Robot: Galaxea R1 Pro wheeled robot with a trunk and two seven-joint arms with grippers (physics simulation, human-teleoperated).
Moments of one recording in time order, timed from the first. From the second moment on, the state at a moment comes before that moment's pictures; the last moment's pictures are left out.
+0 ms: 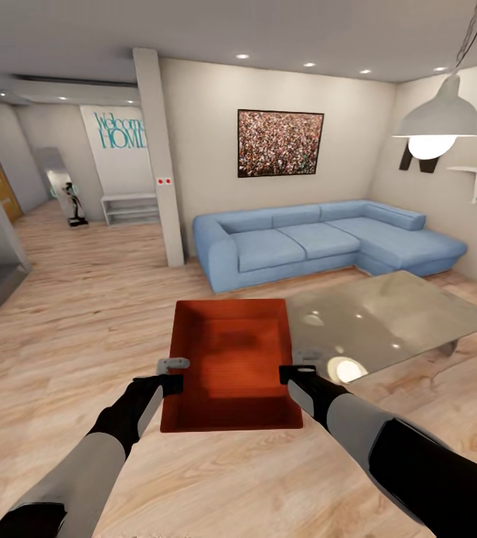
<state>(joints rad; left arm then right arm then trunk) -0.77 -0.06 0.01 -0.58 0.03 0.44 0.05 -1.03 0.12 0.93 -0.09 -0.93 0.10 -0.29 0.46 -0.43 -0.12</state>
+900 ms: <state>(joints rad) -0.77 -0.06 0.01 -0.58 0.03 0.44 0.05 -1.03 0.12 0.93 -0.09 -0.93 0.10 -0.29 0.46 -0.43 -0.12</state>
